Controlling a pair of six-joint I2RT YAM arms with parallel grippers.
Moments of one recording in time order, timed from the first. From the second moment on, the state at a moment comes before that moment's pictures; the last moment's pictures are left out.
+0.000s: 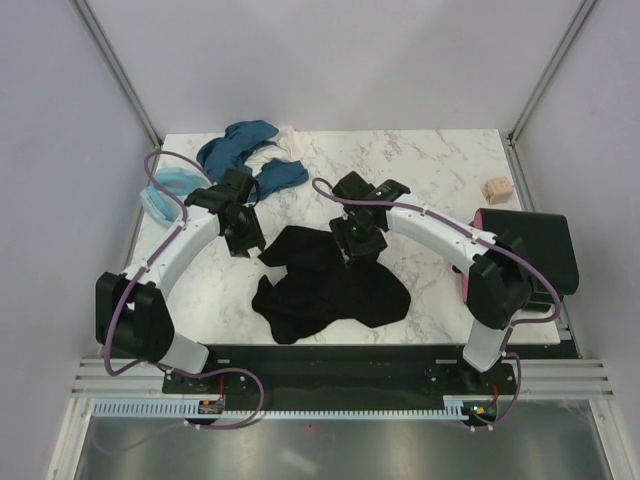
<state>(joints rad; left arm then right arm) -0.32 1.48 1.21 -0.96 -0.05 -0.66 0.72 1.78 1.50 -1.00 -0.03 0.35</state>
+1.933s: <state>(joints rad) -0.17 1.21 1.05 -0.95 -0.22 -0.64 0.95 2.22 2.02 -0.92 0.02 -0.05</state>
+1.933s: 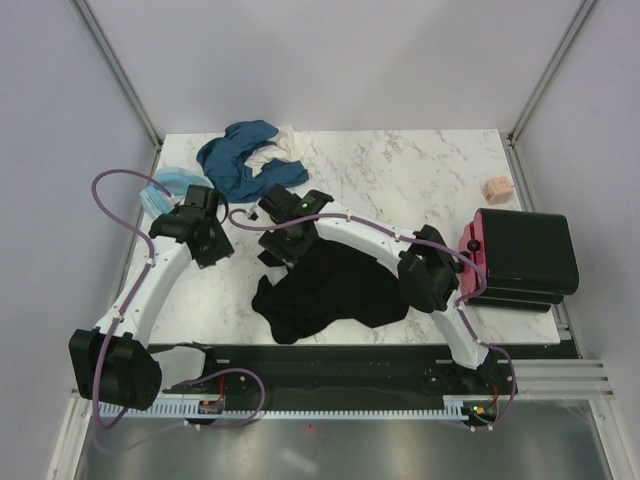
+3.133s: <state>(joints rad) -0.17 1.16 1.02 -1.00 -0.20 -0.65 0.98 2.32 1.98 -0.86 0.08 -0.06</state>
